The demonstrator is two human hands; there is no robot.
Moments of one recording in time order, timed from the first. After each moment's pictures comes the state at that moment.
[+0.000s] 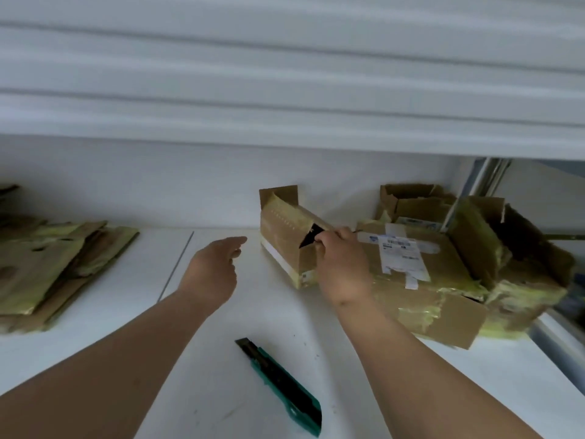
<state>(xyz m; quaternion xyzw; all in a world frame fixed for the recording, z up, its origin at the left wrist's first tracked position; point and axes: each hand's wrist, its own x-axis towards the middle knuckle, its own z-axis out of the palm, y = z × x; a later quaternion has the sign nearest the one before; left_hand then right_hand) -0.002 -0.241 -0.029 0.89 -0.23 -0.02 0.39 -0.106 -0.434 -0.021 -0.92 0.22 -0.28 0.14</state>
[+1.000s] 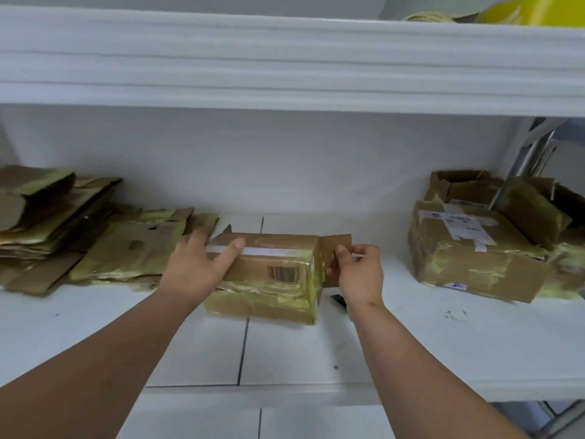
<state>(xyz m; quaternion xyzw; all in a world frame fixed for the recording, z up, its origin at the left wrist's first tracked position) -0.011 -0.030 -0.009 0.90 -0.15 0.03 0.40 -0.117 -0.246 -0.036 -0.66 0.34 -0.33 0.58</state>
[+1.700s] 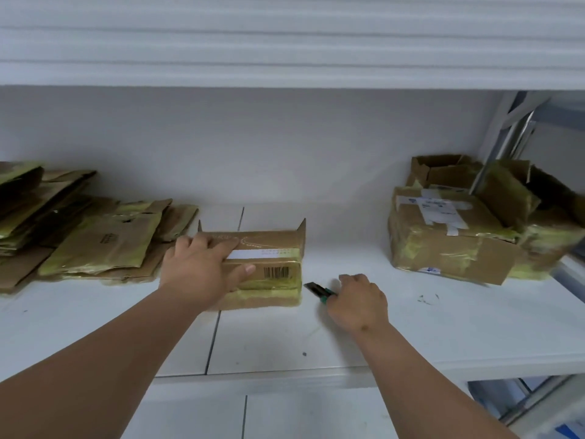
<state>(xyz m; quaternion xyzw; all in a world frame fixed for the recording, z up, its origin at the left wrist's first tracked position) -0.030 -0.078 -0.024 0.97 -0.25 0.06 0.00 -0.170 -0.291 -0.082 -0.93 0.33 -0.04 0.16</state>
